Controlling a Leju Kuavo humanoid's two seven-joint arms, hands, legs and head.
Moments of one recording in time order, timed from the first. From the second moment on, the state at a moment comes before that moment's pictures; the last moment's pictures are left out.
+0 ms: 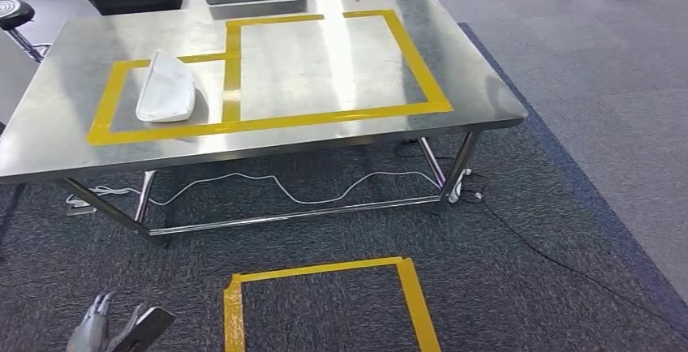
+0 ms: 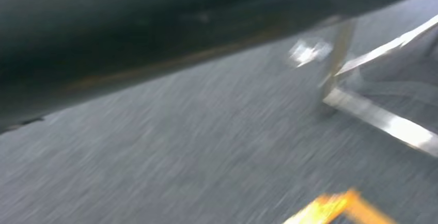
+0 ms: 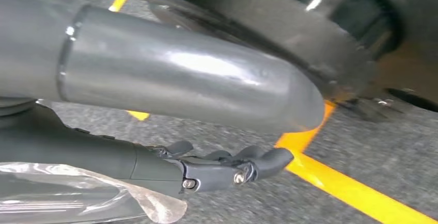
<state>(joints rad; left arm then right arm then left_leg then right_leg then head) 0.06 0.09 0.00 -0.75 -0.63 0.50 -0.30 0.00 0.05 0.70 -0.17 -0.15 -0.15 -0.12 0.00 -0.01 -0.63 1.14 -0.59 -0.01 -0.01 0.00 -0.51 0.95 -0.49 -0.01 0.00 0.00</state>
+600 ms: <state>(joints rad) -0.03 -0.04 0.05 -0.25 -0.60 0.38 -0.14 -0.01 0.04 0.70 -0.16 -0.13 -0.12 0.01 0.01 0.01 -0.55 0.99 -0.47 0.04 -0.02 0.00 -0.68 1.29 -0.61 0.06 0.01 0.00</state>
